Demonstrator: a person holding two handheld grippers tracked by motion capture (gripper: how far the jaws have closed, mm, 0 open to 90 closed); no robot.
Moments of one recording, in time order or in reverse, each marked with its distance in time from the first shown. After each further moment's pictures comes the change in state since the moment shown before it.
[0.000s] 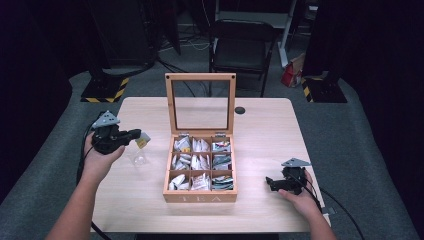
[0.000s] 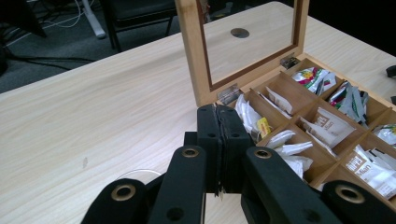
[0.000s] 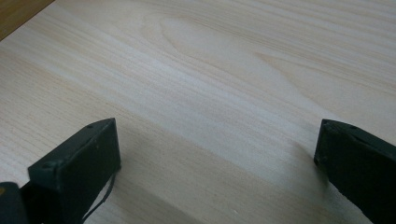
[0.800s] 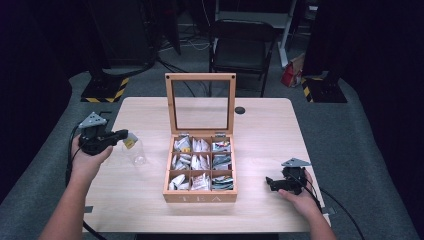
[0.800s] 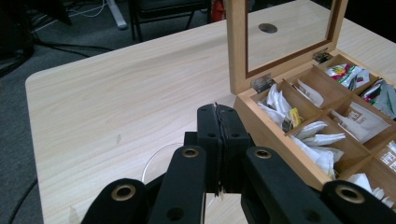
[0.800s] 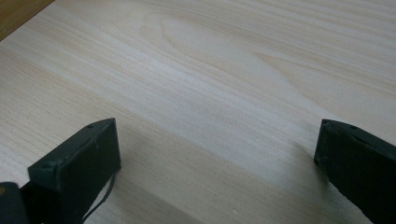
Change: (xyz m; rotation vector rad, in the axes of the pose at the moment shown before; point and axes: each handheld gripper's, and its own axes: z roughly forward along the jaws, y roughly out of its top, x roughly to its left) left arm 0.025 -0.015 -0.016 0.010 0.066 -0.067; right arm 0.000 0.000 0.000 -0.001 0.000 0.000
